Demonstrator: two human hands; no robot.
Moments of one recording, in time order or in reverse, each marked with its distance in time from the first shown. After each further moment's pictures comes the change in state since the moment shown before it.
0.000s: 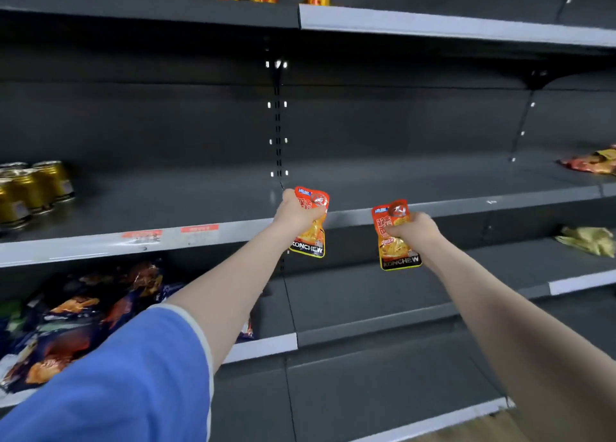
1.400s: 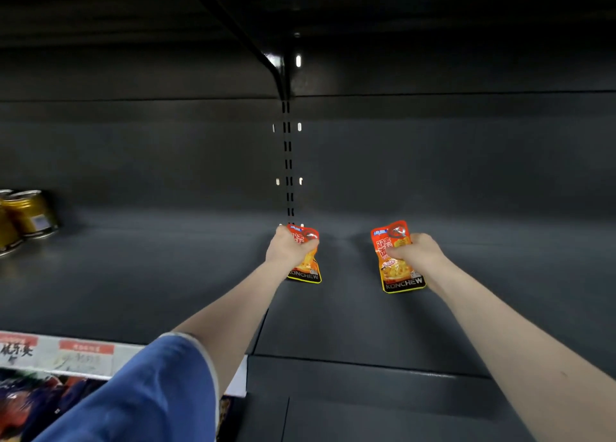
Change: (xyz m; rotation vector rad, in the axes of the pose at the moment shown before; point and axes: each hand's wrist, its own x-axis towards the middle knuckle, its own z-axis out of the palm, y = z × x) left_hand 0.301 -0.050 0.051 0.214 0.362 -0.269; right_hand 0.338 -0.044 0.094 0.059 -0.384 -0.098
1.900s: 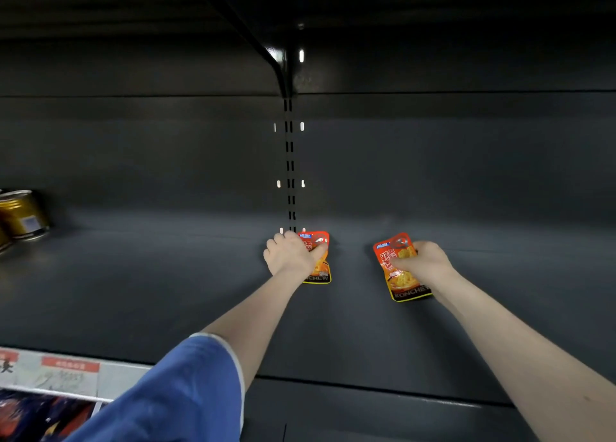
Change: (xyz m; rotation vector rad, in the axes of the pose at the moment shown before) left_hand 0.015 0.000 0.025 0.545 0.175 0.051; right_hand 0.024 0.012 0.006 -0.150 0.045 -0.043
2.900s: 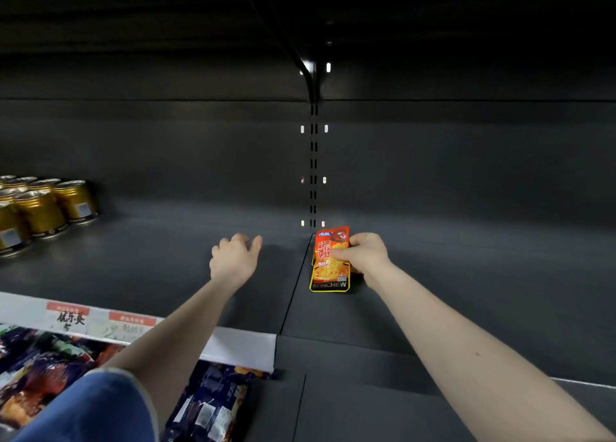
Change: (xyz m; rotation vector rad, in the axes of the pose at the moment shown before) left_hand -0.035 -0.119 -0.073 -0.185 0.018 -0.131; right_hand -0.057 -0.064 0.080 0.270 -0.166 -0.041
